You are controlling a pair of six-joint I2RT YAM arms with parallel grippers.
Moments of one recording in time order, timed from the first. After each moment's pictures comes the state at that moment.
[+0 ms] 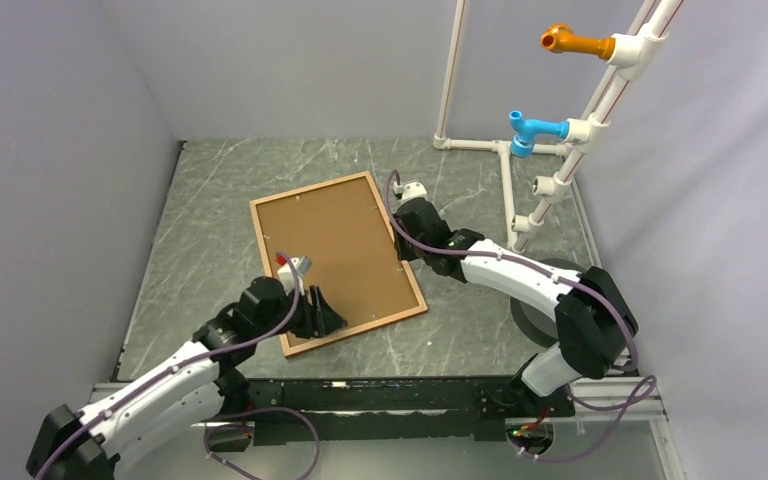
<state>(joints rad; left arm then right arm) -0.68 0.67 0.36 -0.19 0.23 -0.70 0.76 1.51 1.02 -0.22 0.25 0.31</state>
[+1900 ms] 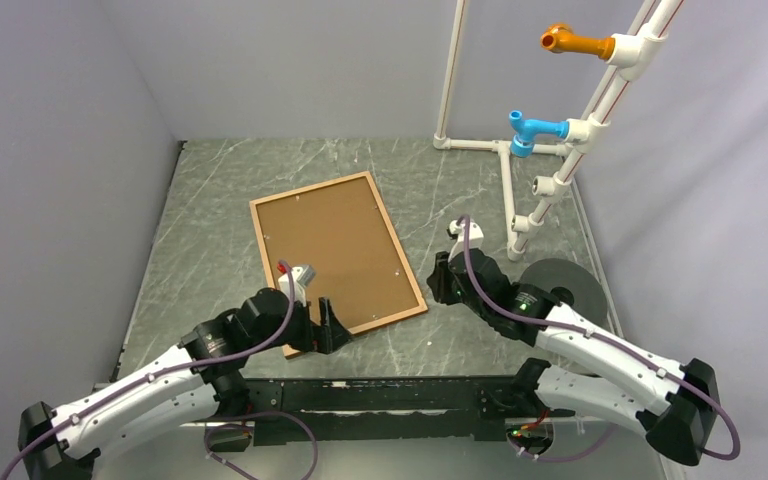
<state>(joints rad) -0.91 0.58 0.39 -0.37 0.06 -0.81 0.87 0.92 0.69 -0.39 0.33 0.48</state>
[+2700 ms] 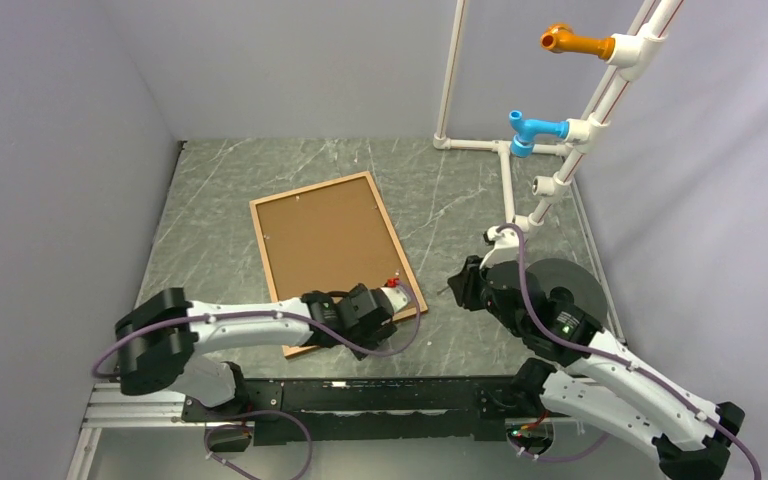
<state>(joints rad) -1.18 1.40 0.83 -0.48 -0.29 -0.20 0.86 0.66 0.69 -0.55 0.39 0.53</state>
